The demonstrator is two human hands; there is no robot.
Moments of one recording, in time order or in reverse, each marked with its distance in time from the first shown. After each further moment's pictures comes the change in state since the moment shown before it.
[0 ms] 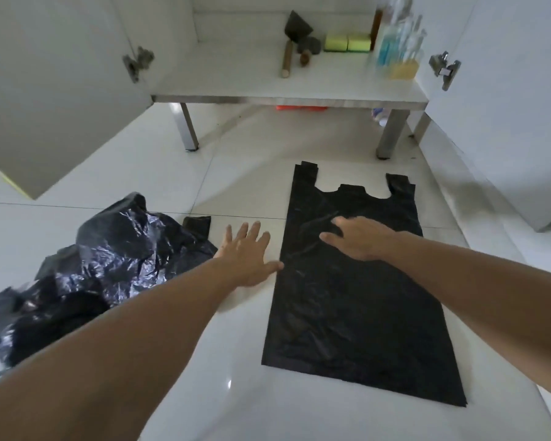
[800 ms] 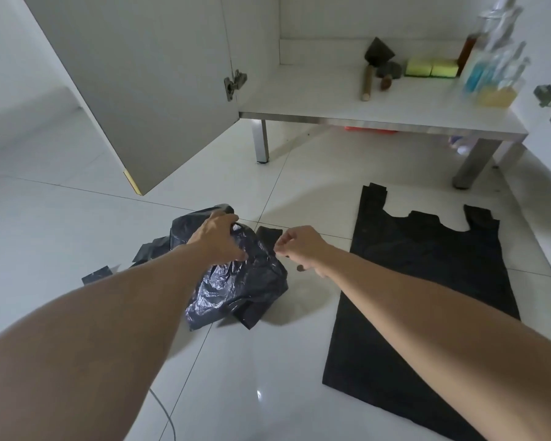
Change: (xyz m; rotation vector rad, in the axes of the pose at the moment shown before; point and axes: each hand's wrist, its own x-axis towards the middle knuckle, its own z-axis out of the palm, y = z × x) left_hand -0.068 -0.169 -0.017 -0.516 0.193 -0.412; right_hand 0.044 -0.221 0.019 0.902 -0.053 -0.061
